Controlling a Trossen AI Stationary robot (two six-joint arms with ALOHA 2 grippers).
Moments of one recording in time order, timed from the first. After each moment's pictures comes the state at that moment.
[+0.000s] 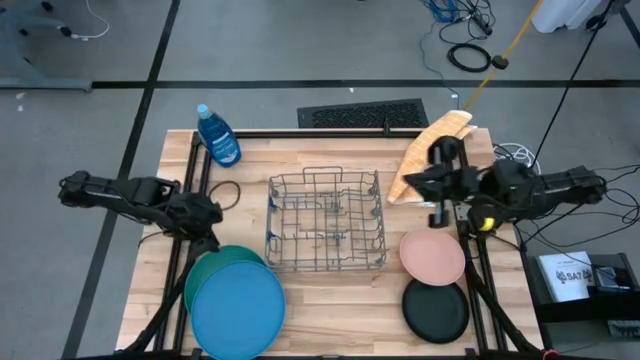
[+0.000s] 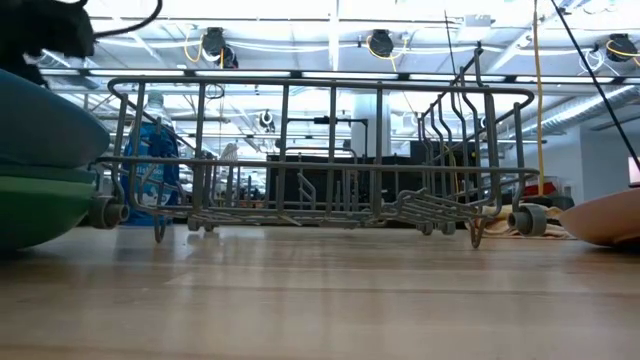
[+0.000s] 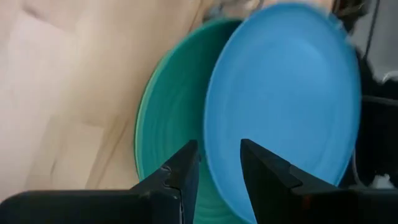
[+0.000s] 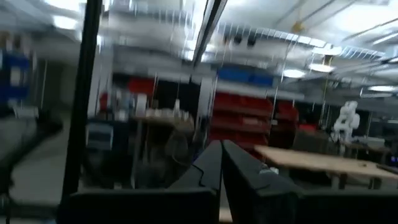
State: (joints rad) left arm -0.19 0.58 0.63 -1.07 0.33 -0.69; right arm 0.16 0.77 0.74 0.37 0.19 -0.22
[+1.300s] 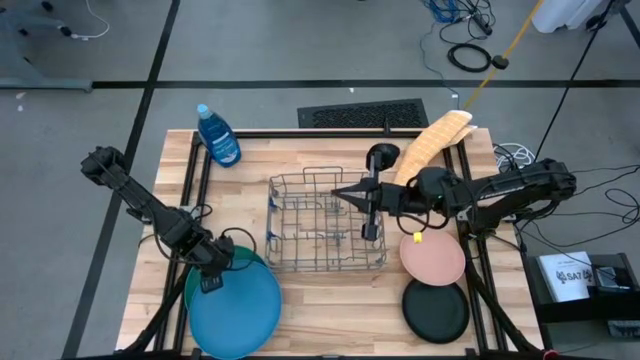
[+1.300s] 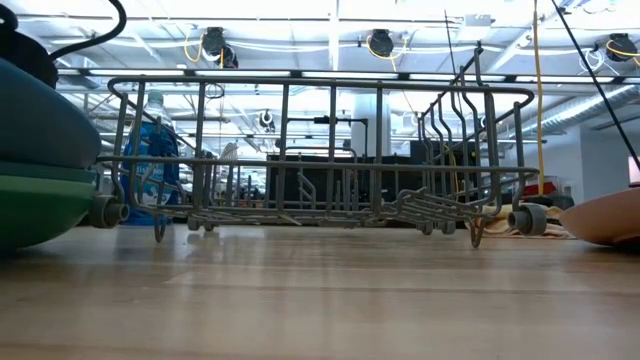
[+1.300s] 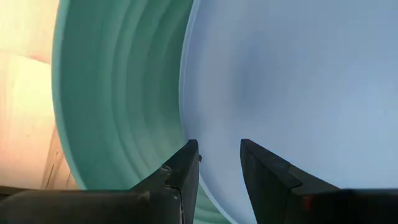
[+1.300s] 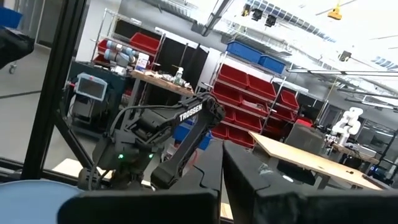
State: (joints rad) left arm -0.67 1.03 0.61 -0.90 0.16 -1.07; right arm 0.16 1.31 1.09 0.45 0.18 -0.39
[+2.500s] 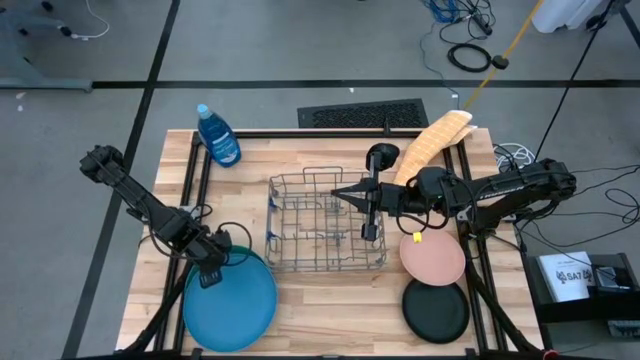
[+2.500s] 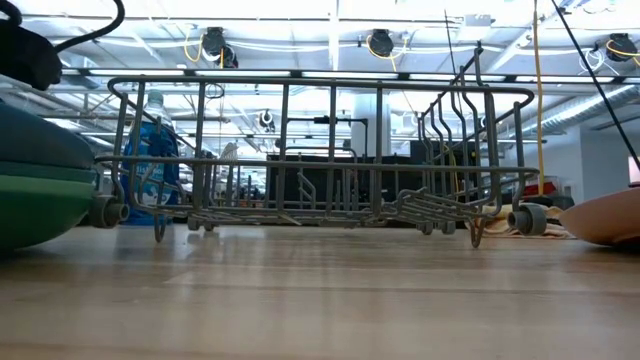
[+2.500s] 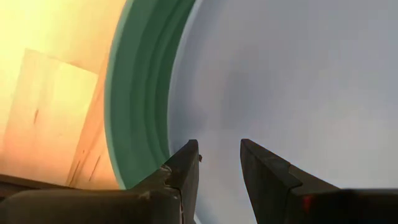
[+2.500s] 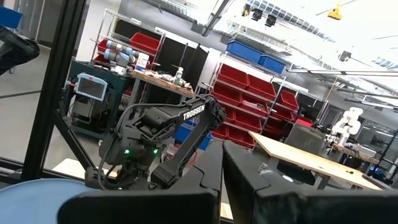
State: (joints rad) left arm -0.67 0.96 0.61 -0.96 0.10 -1.09; right arm 0.16 1.32 1.09 0.45 0.18 -0.39
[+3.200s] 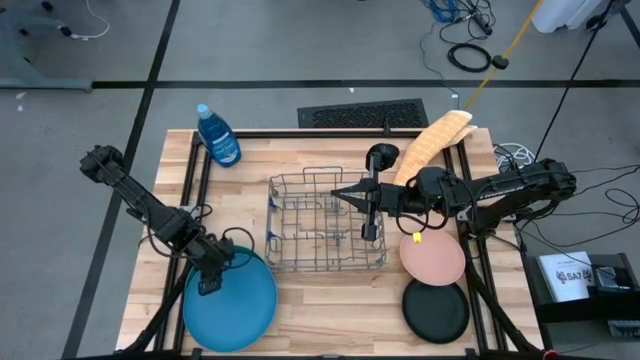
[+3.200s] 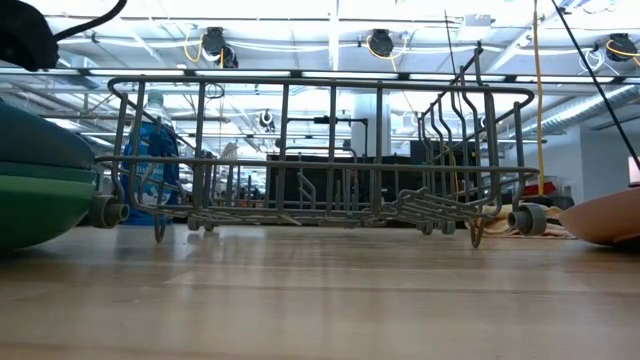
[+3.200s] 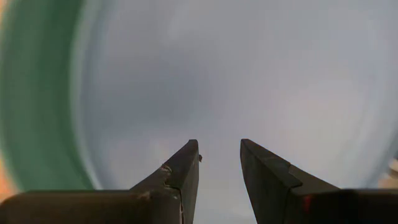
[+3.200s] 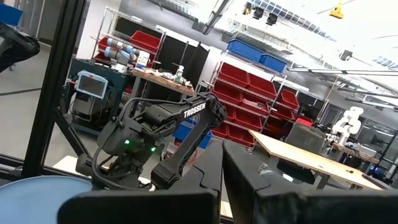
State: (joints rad) left arm -0.66 0.96 0.61 -0.80 0.21 -1.04; right arm 0.16 1.32 1.09 0.44 0.18 -0.40
